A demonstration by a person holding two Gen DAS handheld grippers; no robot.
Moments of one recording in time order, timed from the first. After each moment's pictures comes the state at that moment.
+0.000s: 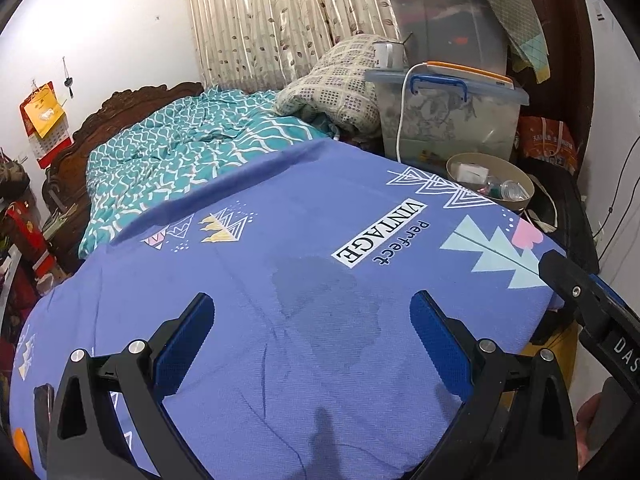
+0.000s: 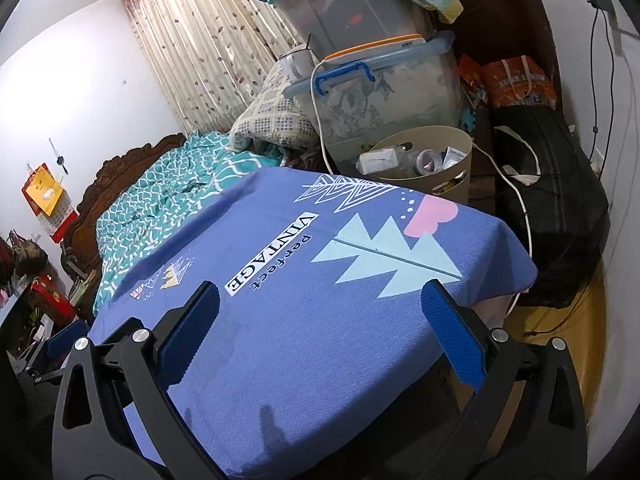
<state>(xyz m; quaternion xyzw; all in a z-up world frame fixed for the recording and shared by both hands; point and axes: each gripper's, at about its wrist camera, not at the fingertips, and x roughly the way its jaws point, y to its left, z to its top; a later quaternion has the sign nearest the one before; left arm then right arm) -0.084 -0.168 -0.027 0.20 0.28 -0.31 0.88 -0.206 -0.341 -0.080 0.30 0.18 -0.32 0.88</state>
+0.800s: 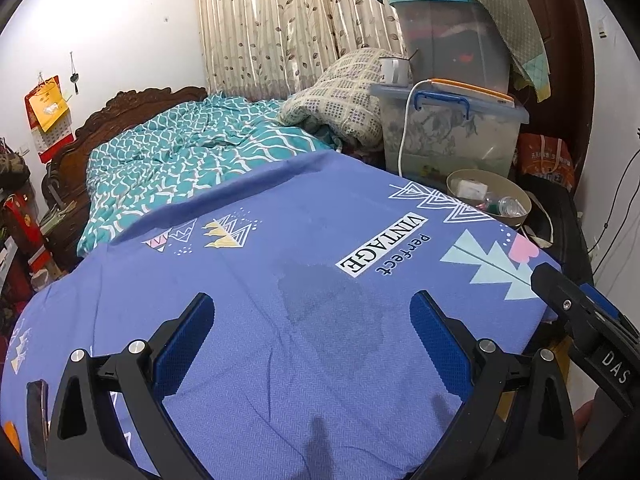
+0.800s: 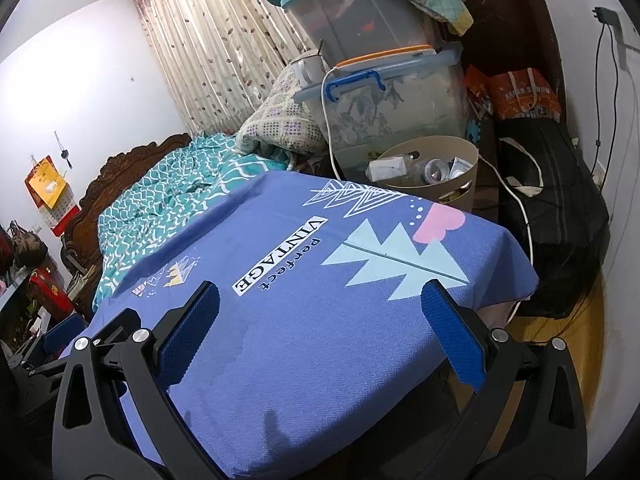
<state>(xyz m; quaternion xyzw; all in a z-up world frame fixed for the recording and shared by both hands) -0.085 -0.154 -0.020 0.17 0.27 -0.32 0.89 -0.202 -0.328 -0.075 0.28 0.18 -0.32 0.89</state>
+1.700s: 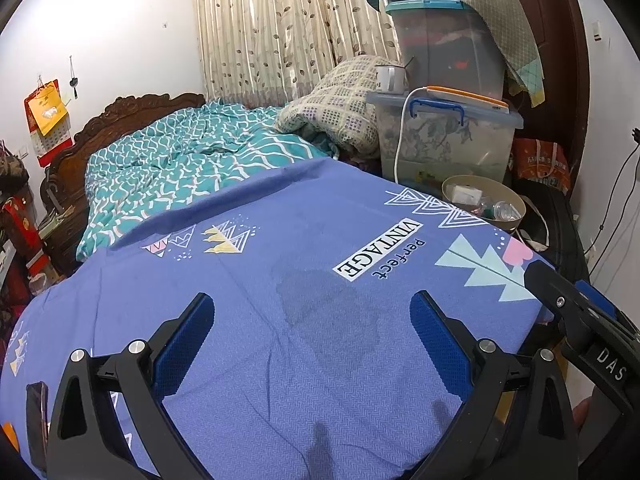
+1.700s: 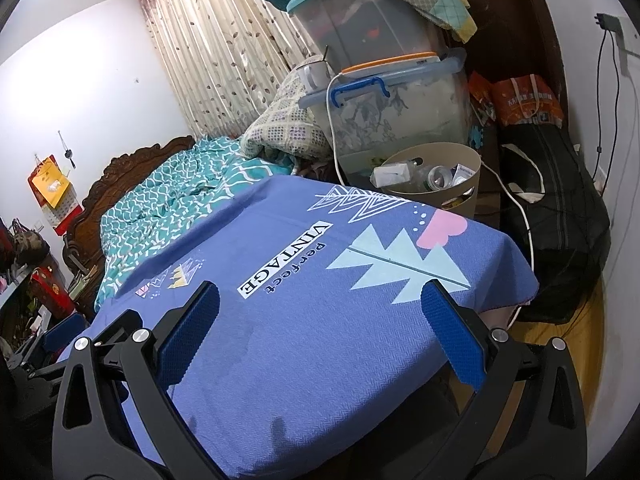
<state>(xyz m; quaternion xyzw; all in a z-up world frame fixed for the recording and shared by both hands) -0.092 -0.154 -0.016 0.17 0.26 -0.32 0.89 -0.201 -0.323 -0.069 0.28 0.17 -0.32 0.89</state>
